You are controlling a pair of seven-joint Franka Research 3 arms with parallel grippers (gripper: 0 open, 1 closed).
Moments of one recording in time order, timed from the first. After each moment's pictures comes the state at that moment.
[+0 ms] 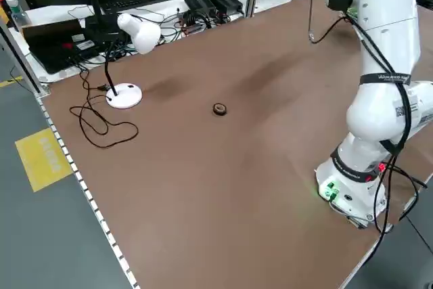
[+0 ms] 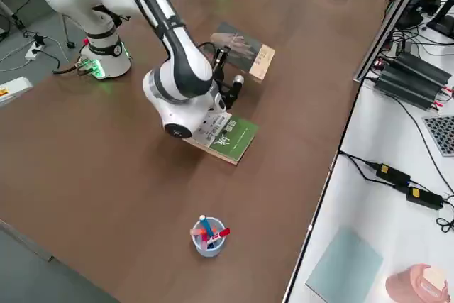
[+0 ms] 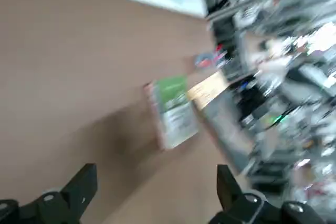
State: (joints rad) left arm -0.25 0.69 -0.58 -1.24 -0.48 2.39 -0.08; right arm -0.45 0.57 -0.04 -1.72 1.11 1.13 -0.60
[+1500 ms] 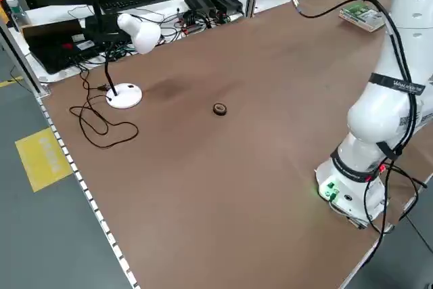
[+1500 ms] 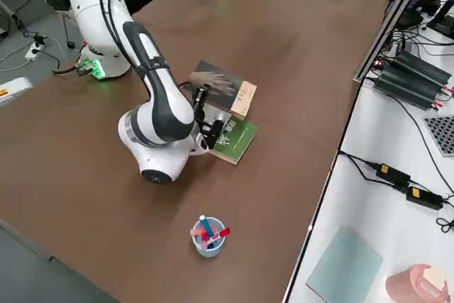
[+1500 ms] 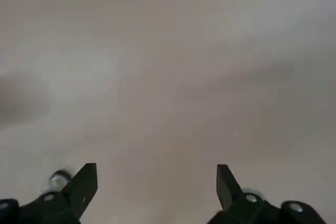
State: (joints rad) left arm -0.21 0.36 -0.11 -1.39 0.04 1.70 -0.07; right arm -0.59 0.83 -0.04 -1.32 0.88 1.03 -0.67
